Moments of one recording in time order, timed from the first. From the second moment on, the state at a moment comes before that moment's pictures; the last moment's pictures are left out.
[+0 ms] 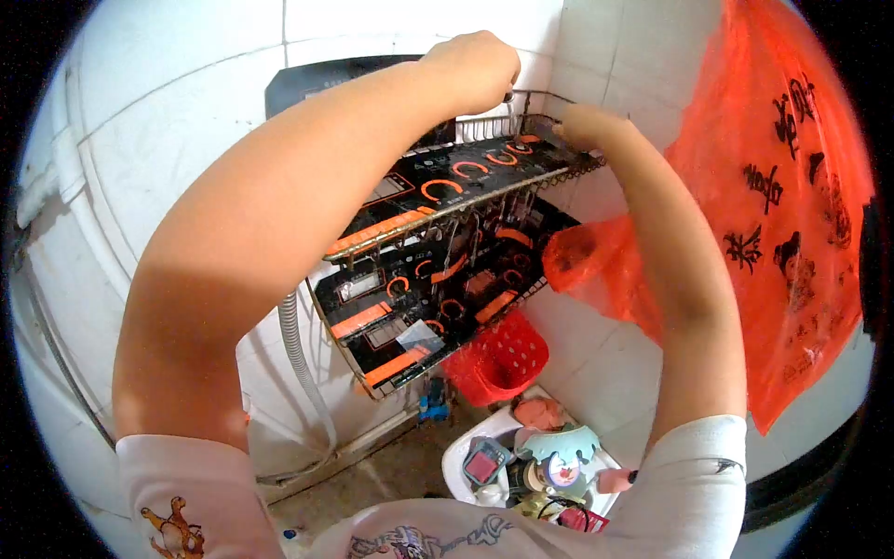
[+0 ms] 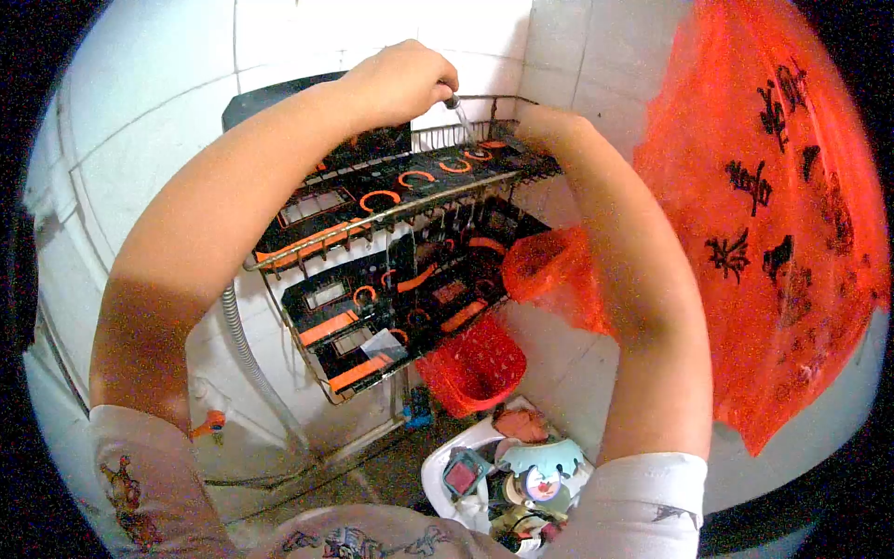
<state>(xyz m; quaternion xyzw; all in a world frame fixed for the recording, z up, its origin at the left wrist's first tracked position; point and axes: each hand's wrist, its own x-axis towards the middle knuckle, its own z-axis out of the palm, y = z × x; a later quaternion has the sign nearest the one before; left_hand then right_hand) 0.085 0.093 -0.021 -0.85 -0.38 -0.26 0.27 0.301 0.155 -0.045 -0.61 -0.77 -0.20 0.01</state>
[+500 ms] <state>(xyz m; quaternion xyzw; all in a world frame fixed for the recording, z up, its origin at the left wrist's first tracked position) 0.085 0.096 -0.019 -0.85 -0.35 -0.30 0.25 0.296 0.133 -0.041 -0.54 -0.82 -0.18 0.01</state>
